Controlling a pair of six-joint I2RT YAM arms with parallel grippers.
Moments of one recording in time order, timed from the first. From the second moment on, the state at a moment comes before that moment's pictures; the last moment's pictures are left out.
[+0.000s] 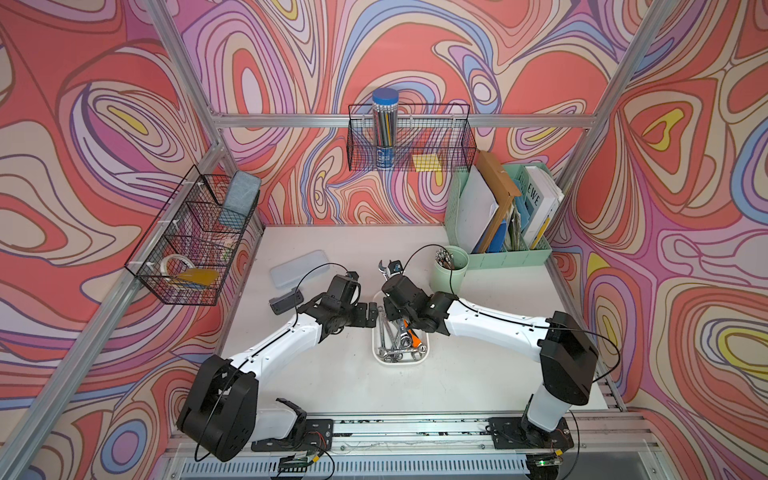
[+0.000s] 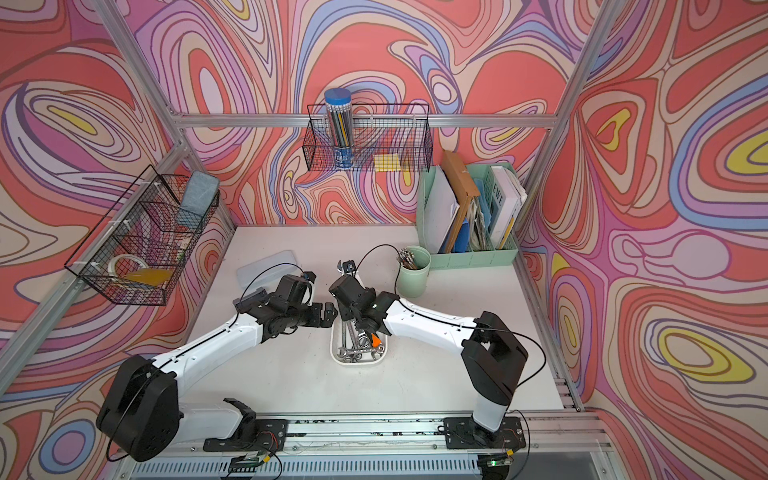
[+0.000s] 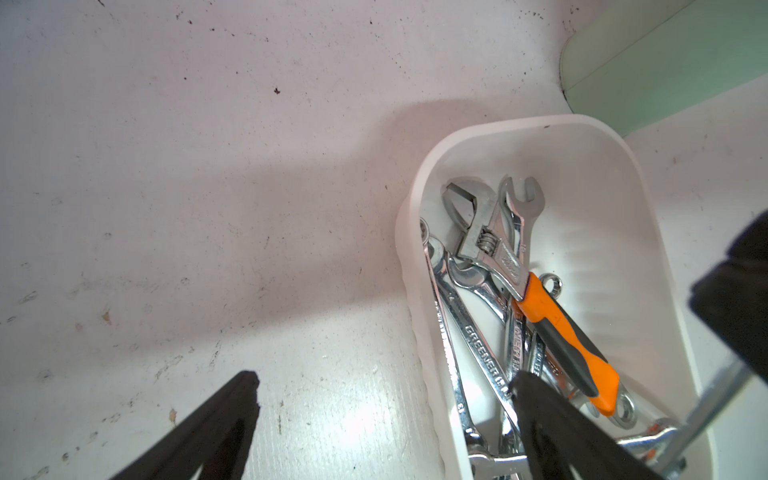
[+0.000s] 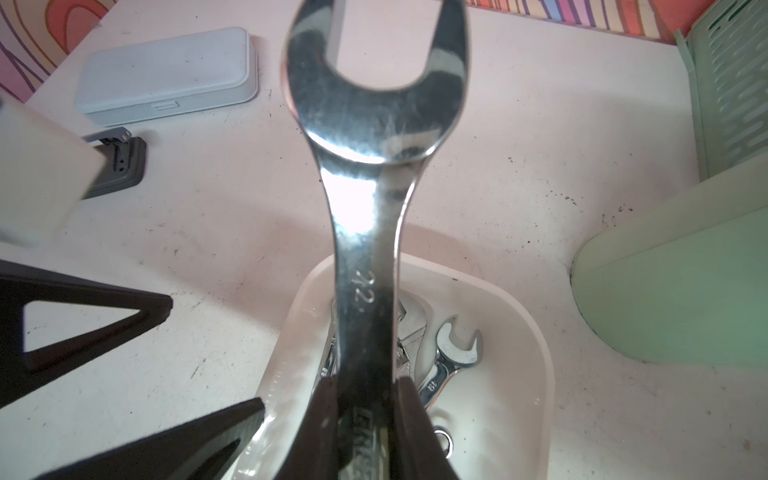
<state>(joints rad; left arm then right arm) -0.46 1.33 0.80 -0.40 0.07 -0.36 0.94 1.72 1.31 -0.40 0.39 0.45</state>
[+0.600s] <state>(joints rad) -0.46 1.33 0.82 -0.41 0.08 -0.36 0.95 1.33 1.08 -0.72 0.35 0.61</state>
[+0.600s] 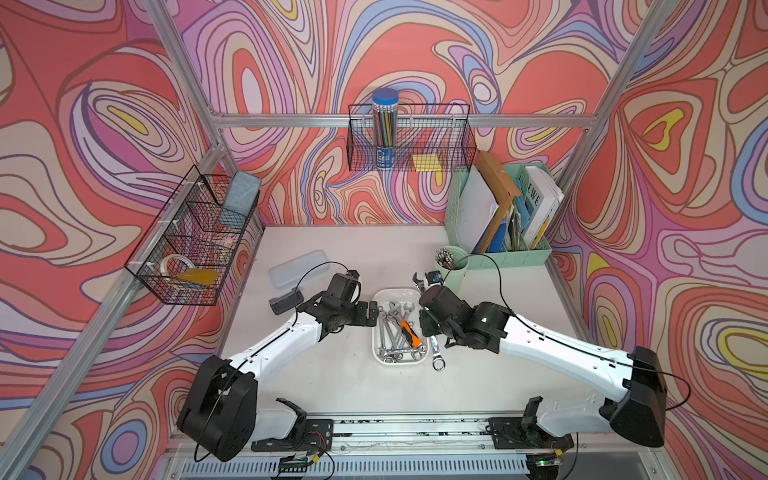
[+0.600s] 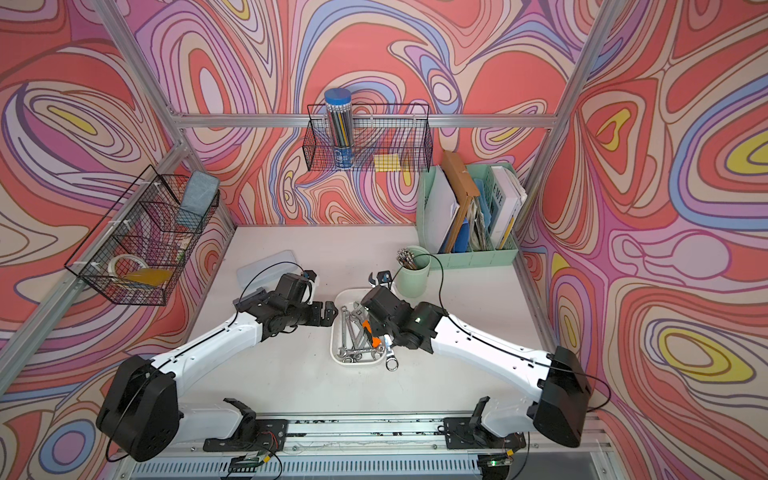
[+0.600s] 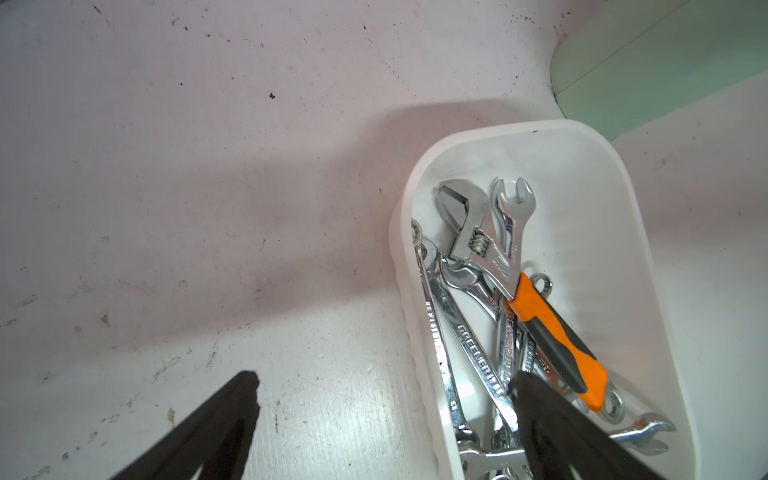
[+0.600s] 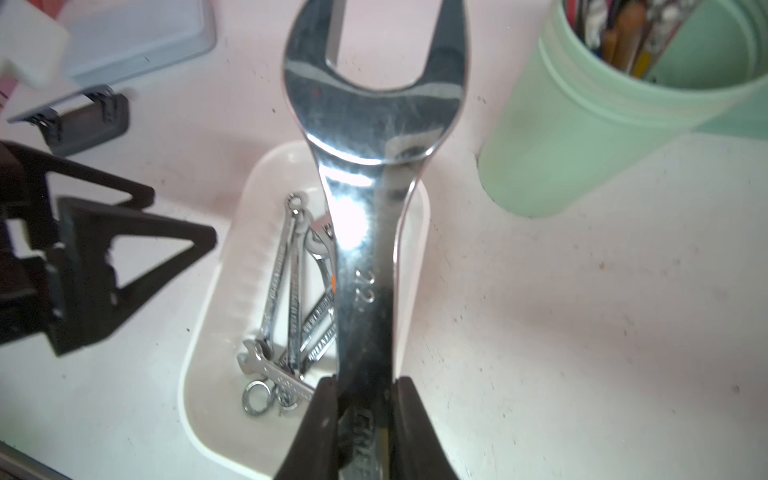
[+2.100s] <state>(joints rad) -0.46 1.34 0.82 -0.44 0.10 -0.36 0.68 1.61 0.87 -0.54 0.09 0.62</state>
